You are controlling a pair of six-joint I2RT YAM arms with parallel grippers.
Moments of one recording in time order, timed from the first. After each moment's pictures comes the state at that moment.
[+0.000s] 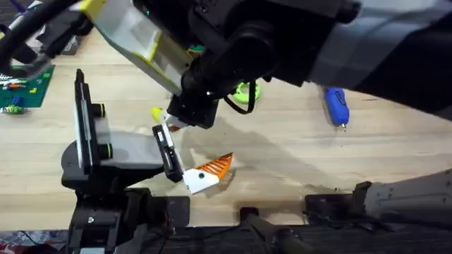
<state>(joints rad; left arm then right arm) 0.01 0.00 0.01 -0.12 1.19 0.03 1.02 1.69 1.61 -0.95 -0.20 -0.24</state>
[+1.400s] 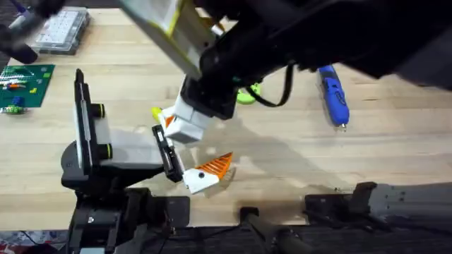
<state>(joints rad) 0.01 0.00 0.01 -0.12 1.19 0.03 0.99 1.56 1.60 -0.96 -0.18 -0.24</state>
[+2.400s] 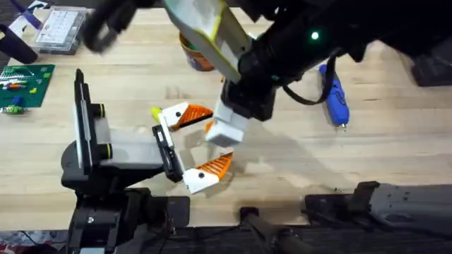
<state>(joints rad) 0.01 0.00 0.01 -0.12 1.19 0.03 0.92 1.52 1.60 -1.20 -0.16 -0.30</state>
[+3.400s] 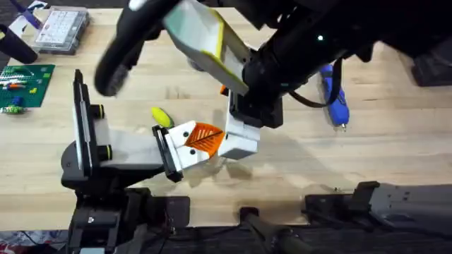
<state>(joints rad) 0.01 0.00 0.01 -0.12 1.19 0.04 0.91 1.52 1.60 -1.27 -0.24 -0.45</state>
